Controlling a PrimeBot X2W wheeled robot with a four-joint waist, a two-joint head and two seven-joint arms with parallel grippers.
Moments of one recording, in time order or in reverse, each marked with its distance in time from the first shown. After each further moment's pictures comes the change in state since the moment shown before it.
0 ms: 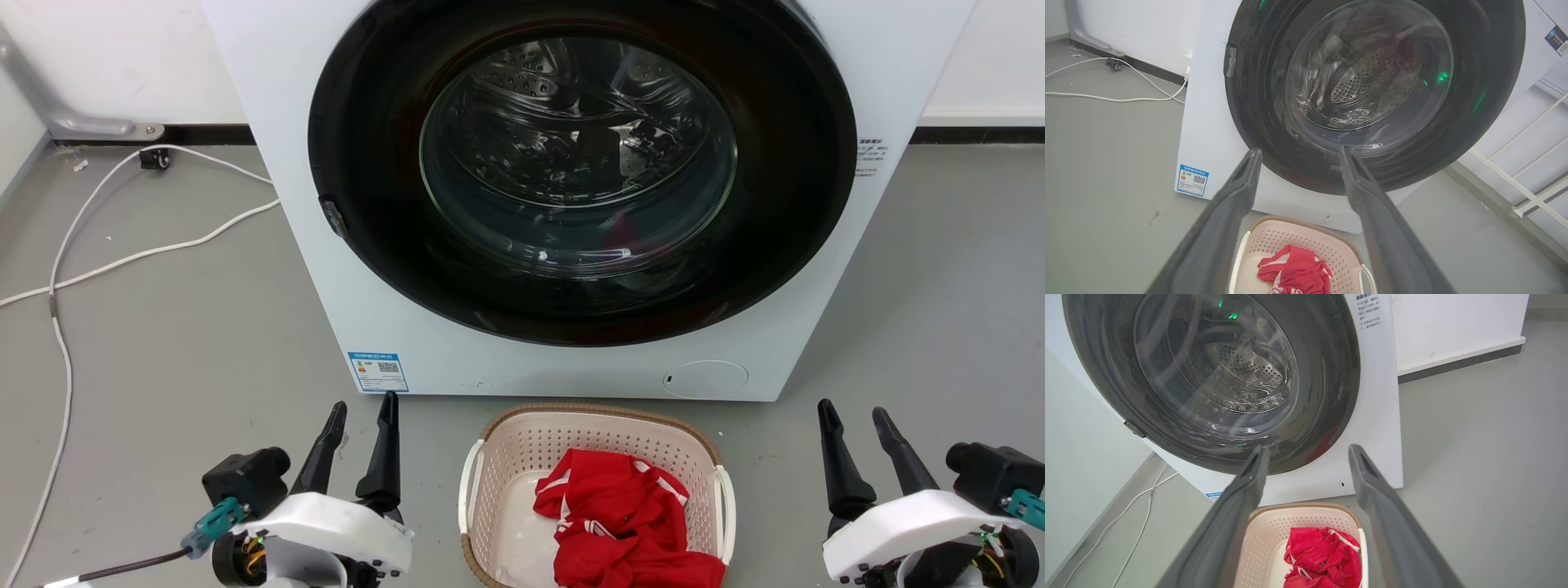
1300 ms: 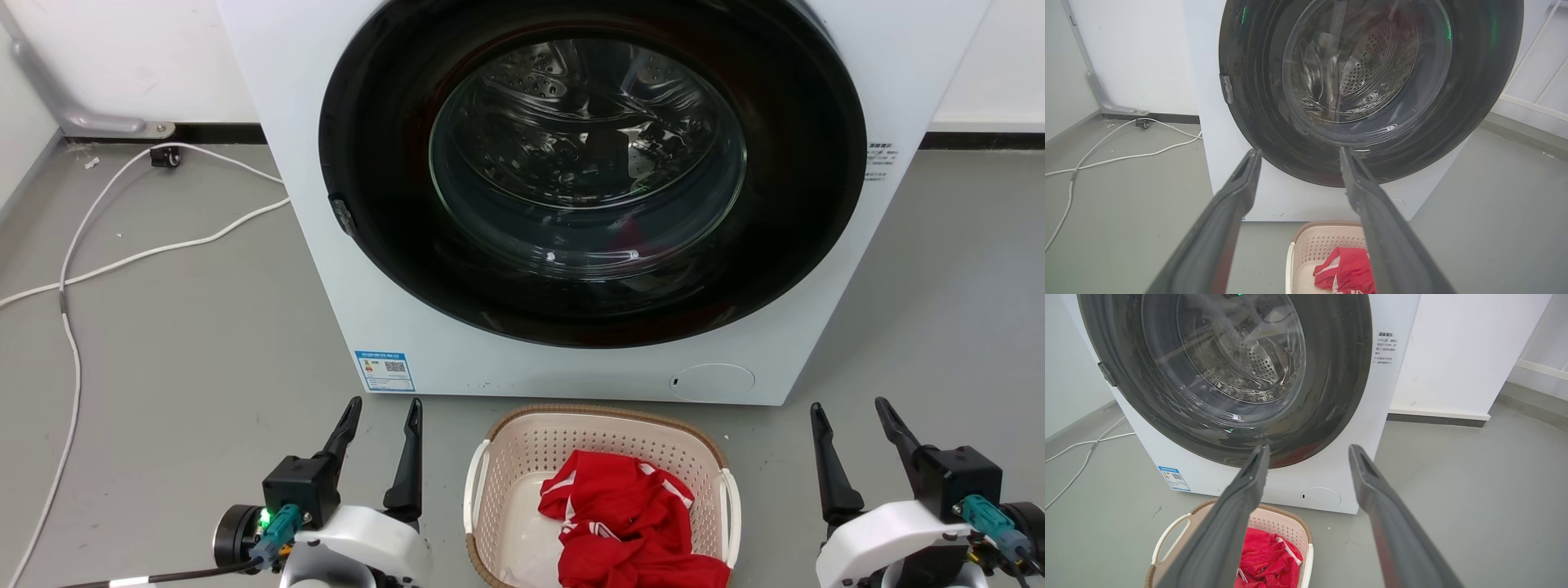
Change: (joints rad) left arm -0.010 -0.001 -0.044 0.035 0.317 0.036 -0.079; right arm 0.006 0.000 0.004 -0.002 -0.355 0.000 -0.073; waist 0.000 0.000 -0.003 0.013
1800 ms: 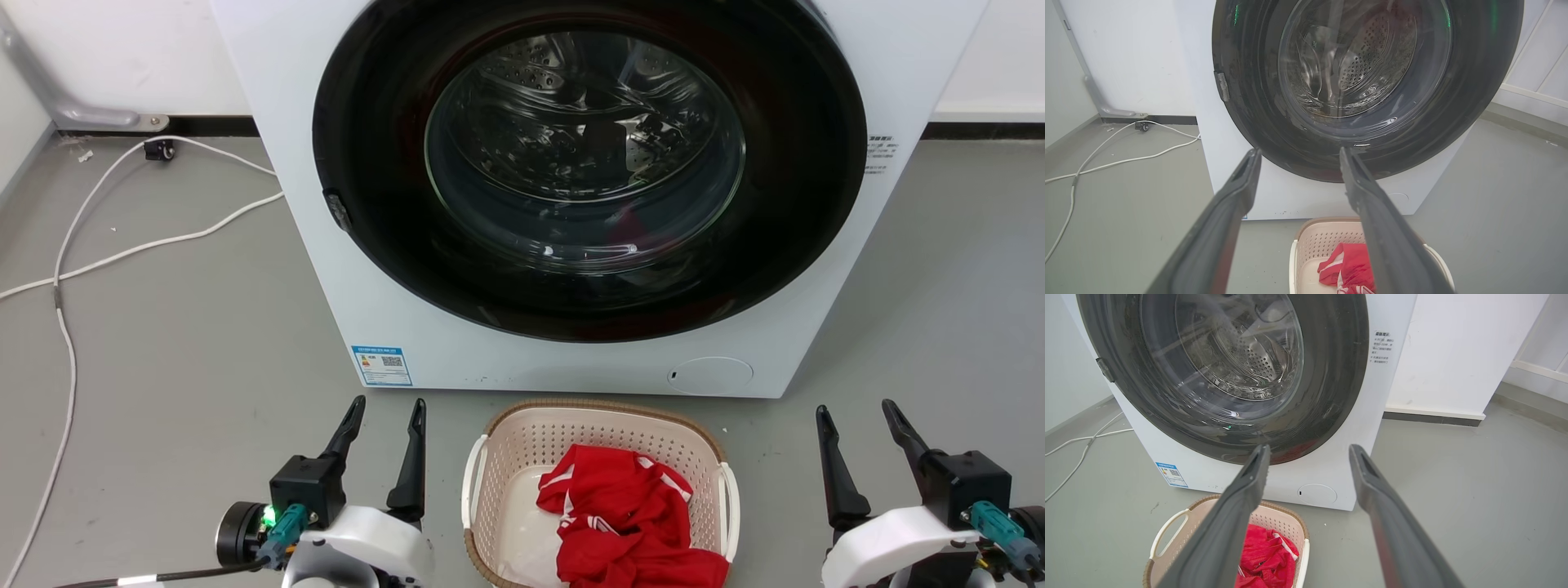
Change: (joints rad) left arm -0.006 0.000 -0.005 0.021 0.038 0.012 -0.018; right arm 0.039 0.000 -0.005 -0.080 -0.013 0.000 0.033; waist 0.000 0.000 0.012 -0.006
